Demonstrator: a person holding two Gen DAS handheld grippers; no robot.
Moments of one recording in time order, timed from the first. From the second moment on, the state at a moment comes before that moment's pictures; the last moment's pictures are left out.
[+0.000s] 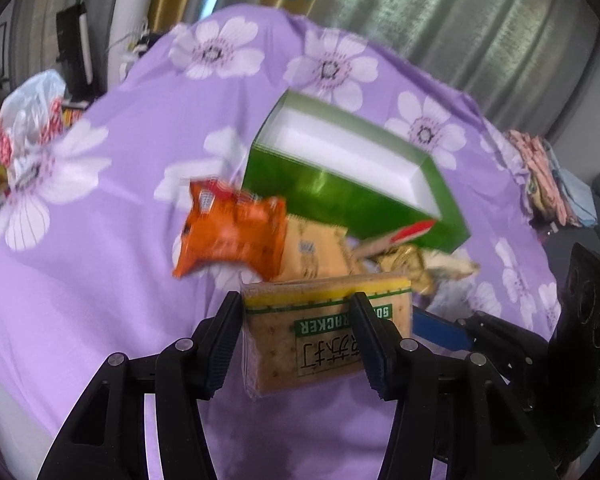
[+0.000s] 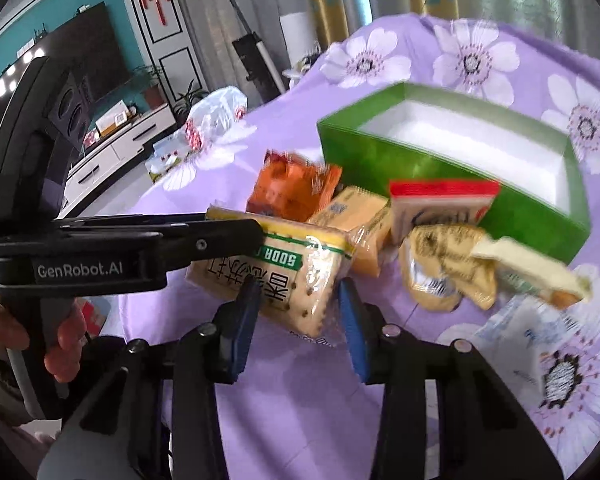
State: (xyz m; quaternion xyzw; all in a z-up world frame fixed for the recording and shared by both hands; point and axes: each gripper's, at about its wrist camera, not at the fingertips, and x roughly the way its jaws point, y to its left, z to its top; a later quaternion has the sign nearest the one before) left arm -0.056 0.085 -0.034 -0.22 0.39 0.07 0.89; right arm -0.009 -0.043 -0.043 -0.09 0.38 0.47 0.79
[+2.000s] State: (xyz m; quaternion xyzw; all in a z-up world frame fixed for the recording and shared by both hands) left arm -0.002 -0.001 0.237 0.00 0.26 -0.02 0.97; right arm 0.037 -0.187 0.203 0.00 0.22 0.35 0.91
